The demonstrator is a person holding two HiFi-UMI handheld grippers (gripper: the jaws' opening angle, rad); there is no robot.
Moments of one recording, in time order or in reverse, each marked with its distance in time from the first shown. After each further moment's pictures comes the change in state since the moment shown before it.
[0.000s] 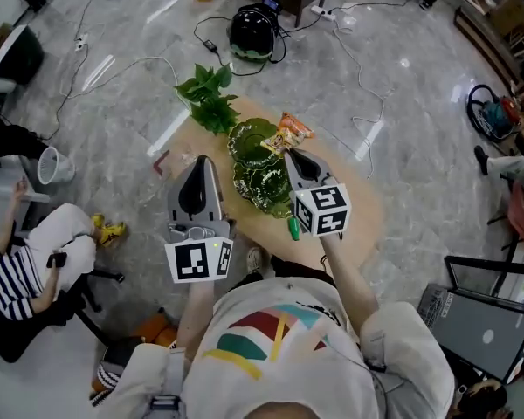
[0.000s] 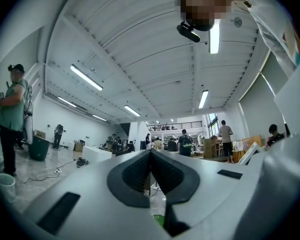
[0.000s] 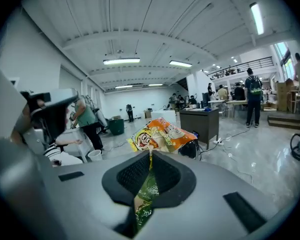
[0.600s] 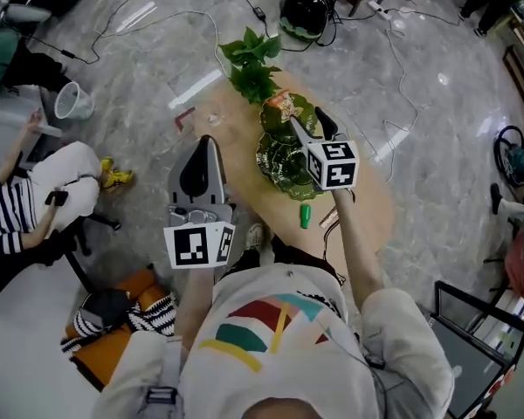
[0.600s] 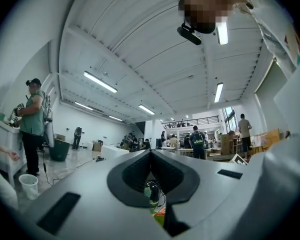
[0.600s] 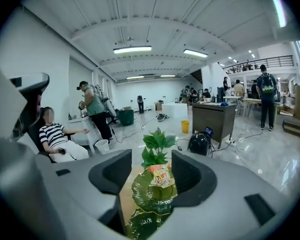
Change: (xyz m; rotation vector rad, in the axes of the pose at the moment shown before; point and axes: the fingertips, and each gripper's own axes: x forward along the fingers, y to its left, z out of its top) left arm -0.041 0.044 -0.008 0.016 0.024 0.193; right arm 0.093 0.011 -0.021 -0.087 0.098 0.137
